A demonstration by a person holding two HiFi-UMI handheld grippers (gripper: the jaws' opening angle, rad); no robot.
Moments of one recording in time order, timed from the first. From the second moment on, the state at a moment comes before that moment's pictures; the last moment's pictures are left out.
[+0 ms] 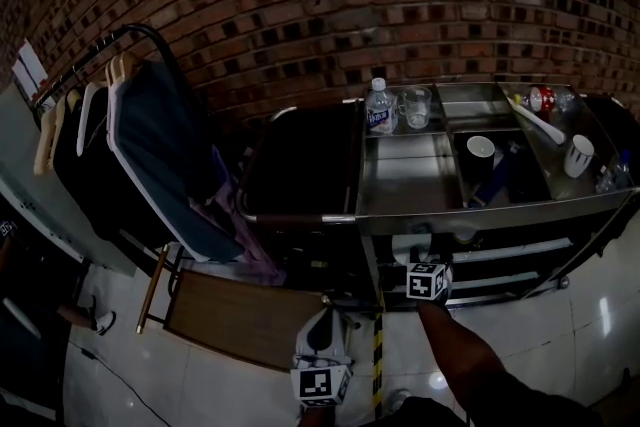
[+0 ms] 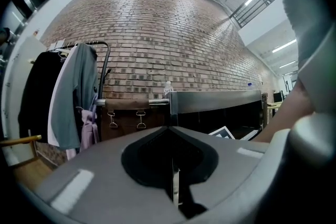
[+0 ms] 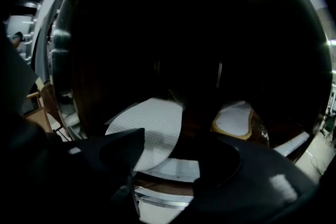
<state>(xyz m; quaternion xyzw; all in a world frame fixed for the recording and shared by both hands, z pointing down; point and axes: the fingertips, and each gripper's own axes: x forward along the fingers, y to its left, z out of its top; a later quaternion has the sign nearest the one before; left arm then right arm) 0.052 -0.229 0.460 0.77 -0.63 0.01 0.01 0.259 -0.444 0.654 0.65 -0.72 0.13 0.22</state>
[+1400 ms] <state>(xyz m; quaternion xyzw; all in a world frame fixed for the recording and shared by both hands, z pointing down) 0.104 -0.209 0.415 0.82 -0.57 -0.02 -0.02 0.228 -0.202 0.431 0.58 -0.81 -0.08 0.04</state>
